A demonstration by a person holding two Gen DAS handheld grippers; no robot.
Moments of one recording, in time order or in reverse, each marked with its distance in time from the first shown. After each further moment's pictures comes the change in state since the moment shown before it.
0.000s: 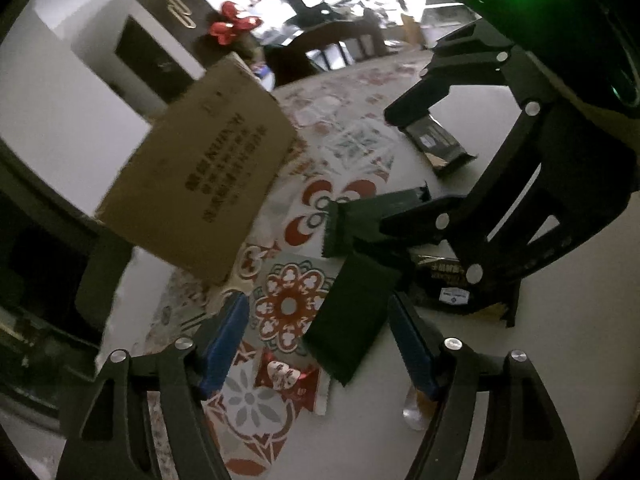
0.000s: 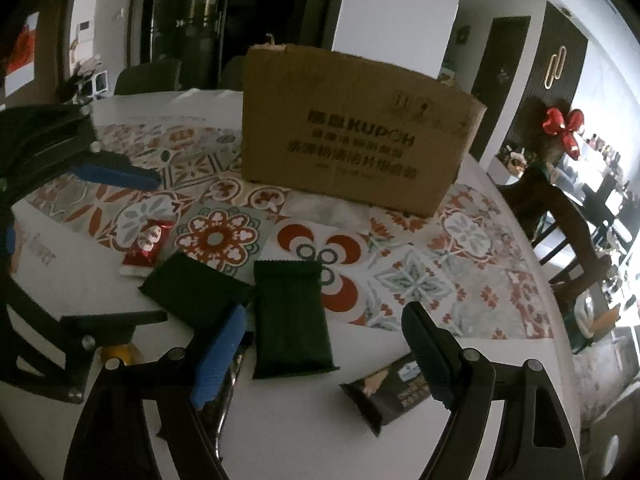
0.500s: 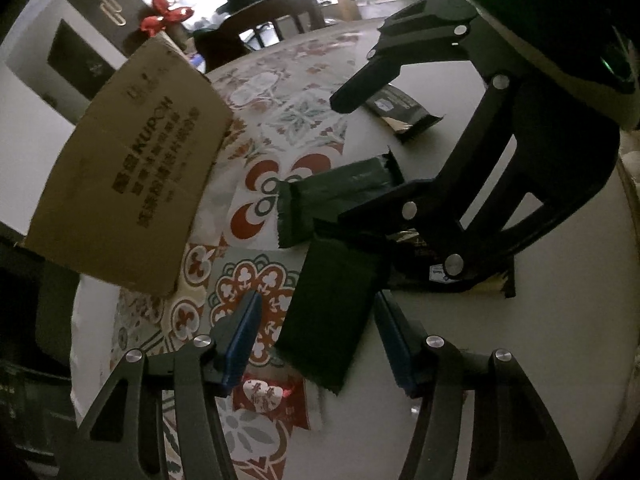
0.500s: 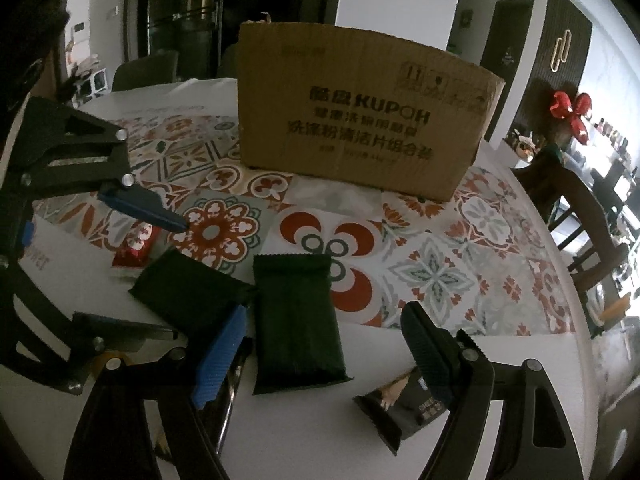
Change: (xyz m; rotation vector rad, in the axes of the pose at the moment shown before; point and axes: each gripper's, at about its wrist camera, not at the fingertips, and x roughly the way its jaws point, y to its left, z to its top) left arm 0.028 0.003 0.002 0.133 0.065 -0.208; right arm 0.021 0.002 0.002 0.021 0.047 0.032
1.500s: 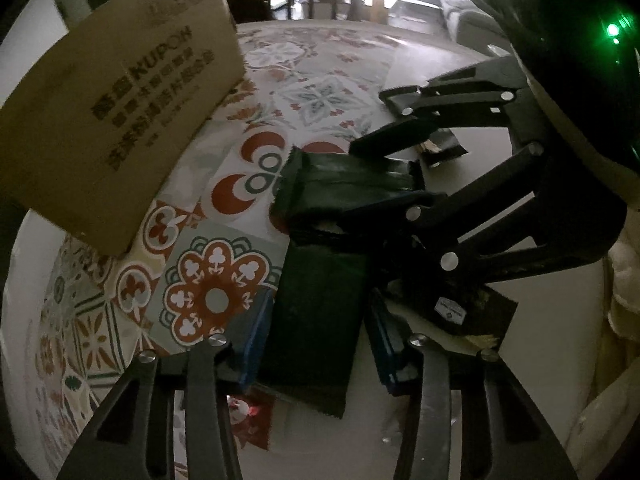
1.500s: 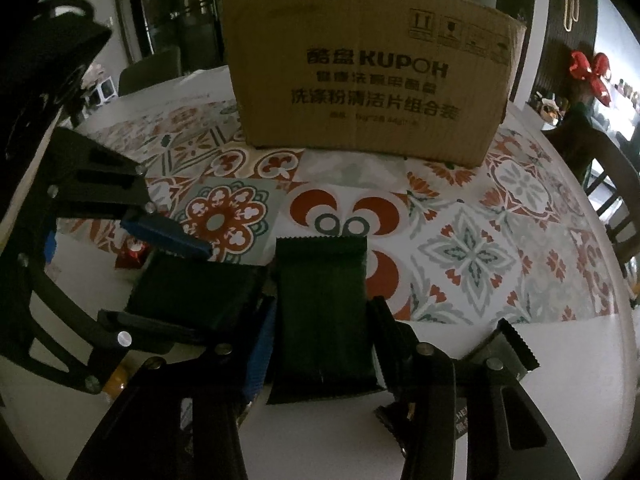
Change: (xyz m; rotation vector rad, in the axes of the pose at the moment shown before) left arm 0.017 0.028 -0.003 -0.295 0.027 -0.178; right arm 0.023 -0.011 -0.002 0.089 0.086 0.131
